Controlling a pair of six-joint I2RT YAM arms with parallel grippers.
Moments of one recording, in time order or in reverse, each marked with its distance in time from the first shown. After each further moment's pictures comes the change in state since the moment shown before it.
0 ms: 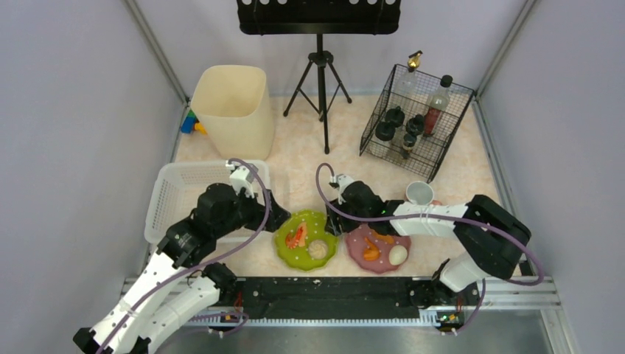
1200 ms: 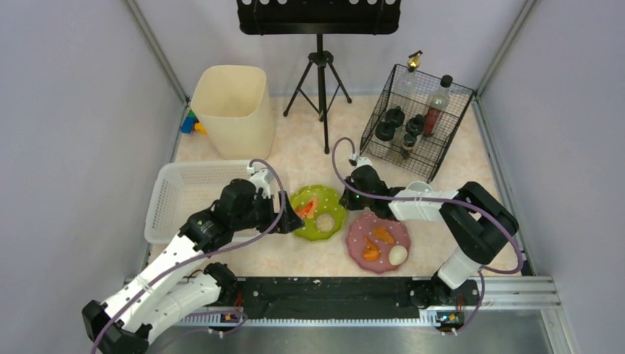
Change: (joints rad) left arm -0.046 0.130 -0.064 0.060 0.140 -0.173; right arm -0.155 0.131 0.064 0.070 0.128 0.138
